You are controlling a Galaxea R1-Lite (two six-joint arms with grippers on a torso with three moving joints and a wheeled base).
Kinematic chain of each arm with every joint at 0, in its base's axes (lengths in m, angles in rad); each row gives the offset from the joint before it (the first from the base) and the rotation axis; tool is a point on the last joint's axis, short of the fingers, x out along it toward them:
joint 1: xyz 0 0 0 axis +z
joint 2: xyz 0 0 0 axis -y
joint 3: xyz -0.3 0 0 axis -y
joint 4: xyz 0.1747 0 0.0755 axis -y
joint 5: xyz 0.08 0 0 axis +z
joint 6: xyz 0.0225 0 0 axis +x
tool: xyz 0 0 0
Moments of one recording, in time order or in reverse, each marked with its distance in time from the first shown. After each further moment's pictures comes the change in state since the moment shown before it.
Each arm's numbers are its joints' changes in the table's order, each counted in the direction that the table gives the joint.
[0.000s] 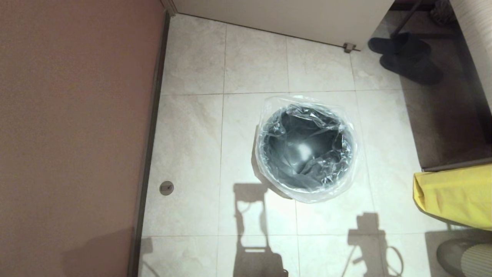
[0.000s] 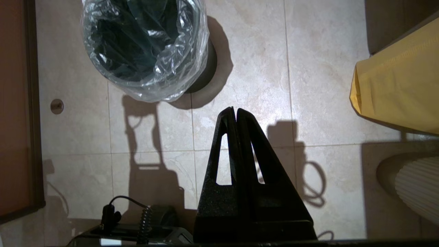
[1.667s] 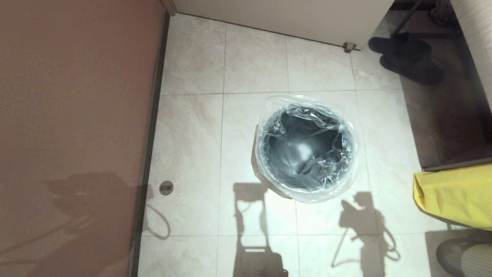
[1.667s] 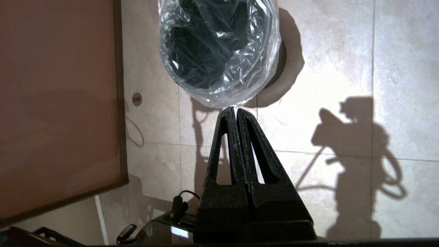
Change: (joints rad) left arm -0.170 -0.596 0.401 0.181 0.331 -0.083; right arm -0.067 -0.239 0.084 0.130 0.319 0.129
